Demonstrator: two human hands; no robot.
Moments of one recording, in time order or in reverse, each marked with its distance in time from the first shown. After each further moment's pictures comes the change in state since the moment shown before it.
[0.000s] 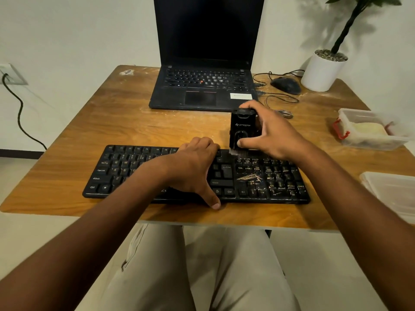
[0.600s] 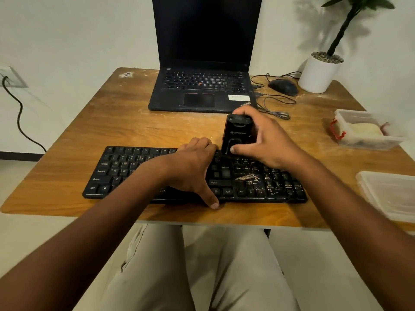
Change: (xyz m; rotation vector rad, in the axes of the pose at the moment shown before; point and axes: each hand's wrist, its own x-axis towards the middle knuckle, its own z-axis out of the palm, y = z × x) left_hand 0.002 -0.001 -0.001 0.000 -0.003 0.002; right_hand -0.015 -0.009 0.010 0.049 0.021 -0.034
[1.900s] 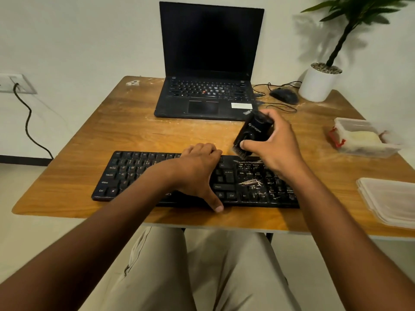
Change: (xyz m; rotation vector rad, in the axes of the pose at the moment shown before) left_hand -0.008 0.006 -0.005 0.075 -0.037 -0.037; right_hand -0.004 -0.005 0.010 0.149 0.389 0.189
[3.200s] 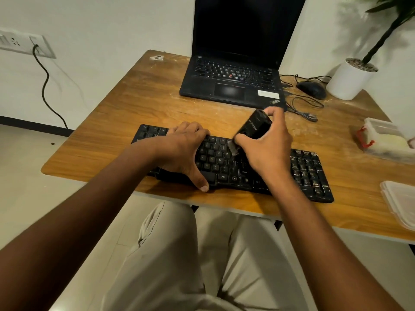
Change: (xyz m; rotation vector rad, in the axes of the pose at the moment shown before) left_hand -0.040 -0.077 0.012 -0.096 0.052 -0.099; right_hand -0.034 -0.026 0.078 -0.116 0.144 0.060
